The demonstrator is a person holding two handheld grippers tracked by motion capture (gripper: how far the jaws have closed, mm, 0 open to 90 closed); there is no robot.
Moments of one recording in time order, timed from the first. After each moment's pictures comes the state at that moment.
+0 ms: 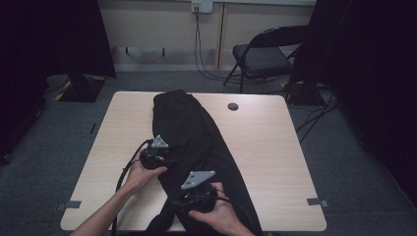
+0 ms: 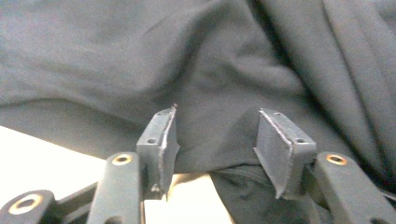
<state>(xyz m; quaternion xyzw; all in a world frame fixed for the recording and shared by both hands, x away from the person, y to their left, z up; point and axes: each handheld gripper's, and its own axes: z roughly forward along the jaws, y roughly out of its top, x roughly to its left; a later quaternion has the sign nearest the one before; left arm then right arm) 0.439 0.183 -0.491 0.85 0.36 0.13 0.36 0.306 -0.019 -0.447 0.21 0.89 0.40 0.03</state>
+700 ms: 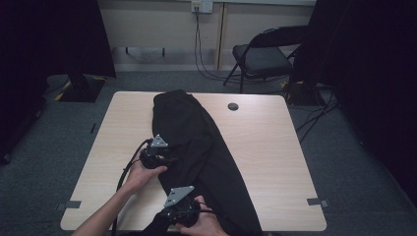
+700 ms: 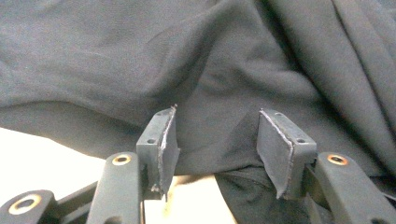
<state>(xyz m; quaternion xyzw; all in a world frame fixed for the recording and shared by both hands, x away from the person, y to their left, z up) 0.442 0.187 -0.493 0.85 0.35 0.14 0.37 0.286 0.013 -0.476 0.17 0.90 0.40 0.01</state>
